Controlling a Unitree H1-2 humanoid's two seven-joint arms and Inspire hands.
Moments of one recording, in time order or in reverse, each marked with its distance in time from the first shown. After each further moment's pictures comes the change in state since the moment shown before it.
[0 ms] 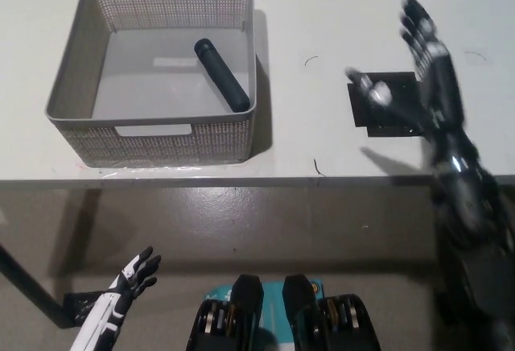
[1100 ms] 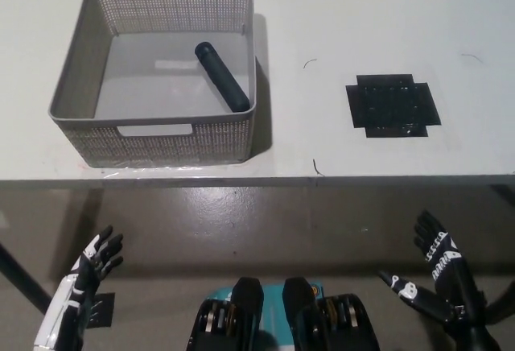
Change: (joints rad) left_arm -0.040 -0.010 0.114 0.018 -0.059 0.024 0.002; right_arm 0.447 0.014 0.010 0.087 0.139 -0.141 0.145
